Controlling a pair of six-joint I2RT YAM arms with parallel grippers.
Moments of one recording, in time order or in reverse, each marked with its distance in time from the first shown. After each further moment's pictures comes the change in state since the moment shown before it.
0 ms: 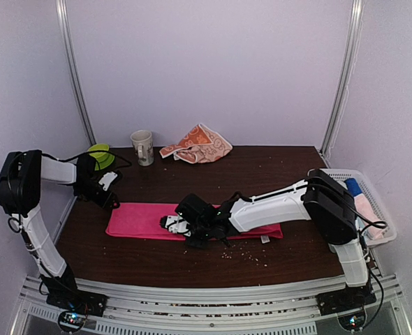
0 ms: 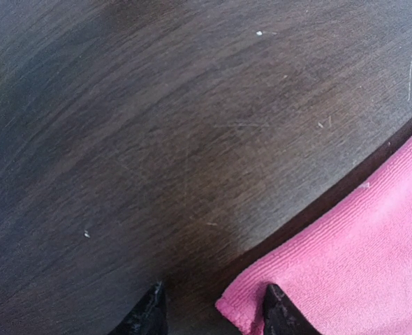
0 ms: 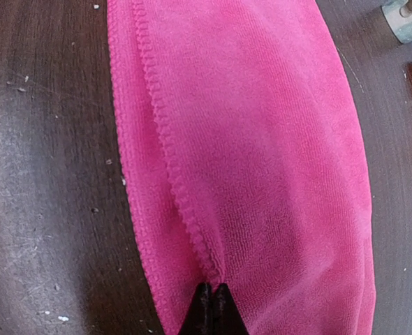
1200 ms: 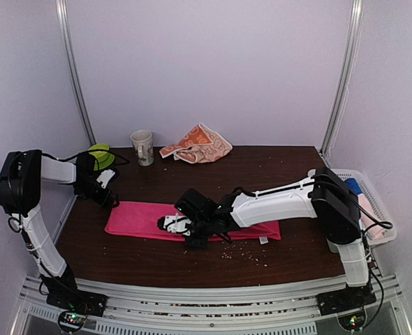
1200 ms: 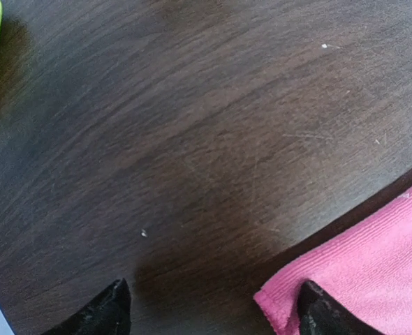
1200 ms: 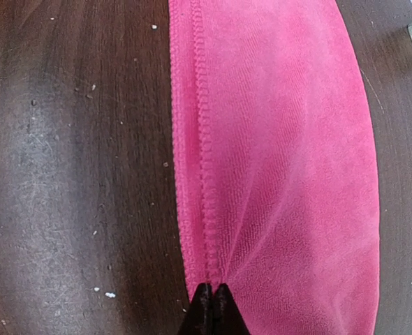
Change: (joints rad) left arm 0.001 0.005 0.007 0.048 -0.094 -0.021; right arm 0.000 -0.032 0.036 -0.101 -0.121 -0.027
